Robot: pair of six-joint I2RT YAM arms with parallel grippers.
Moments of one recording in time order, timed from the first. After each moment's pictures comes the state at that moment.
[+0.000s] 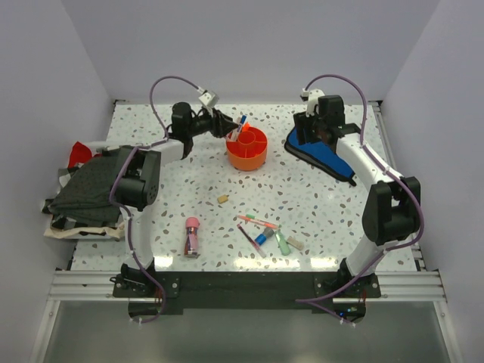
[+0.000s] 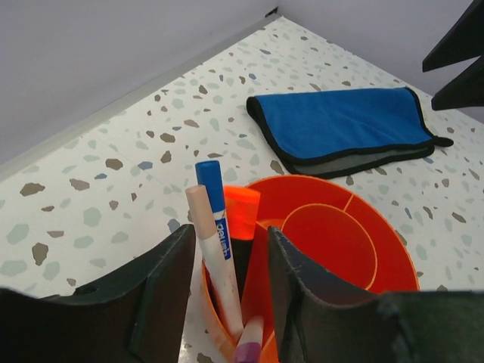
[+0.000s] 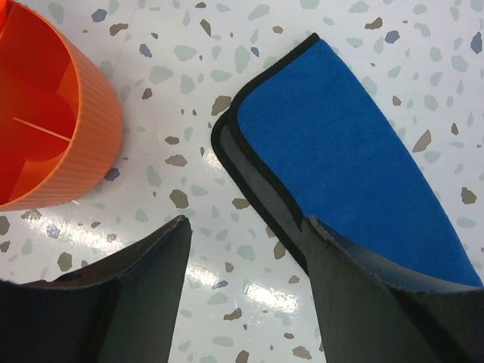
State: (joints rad) left arm -0.23 2.15 1.41 0.65 0.78 -0.16; right arm 0.21 1.71 1.40 -0.36 -0.04 -0.09
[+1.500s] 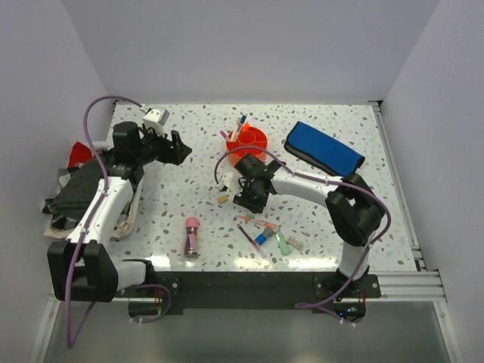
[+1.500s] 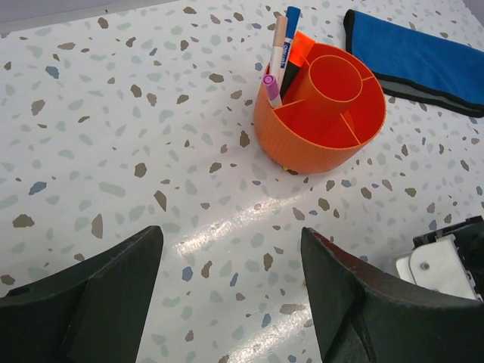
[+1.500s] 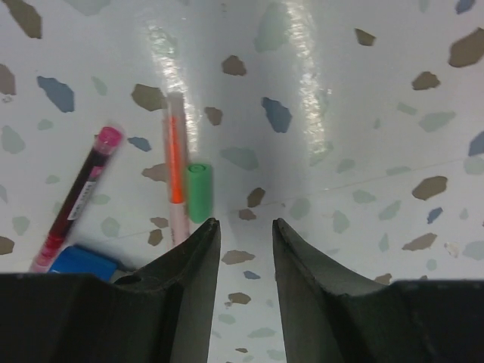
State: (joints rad) left arm -0.03 1.25 0.95 -0.13 0.51 -0.02; right arm 0.80 1.85 1.29 -0.67 -0.12 -0.46
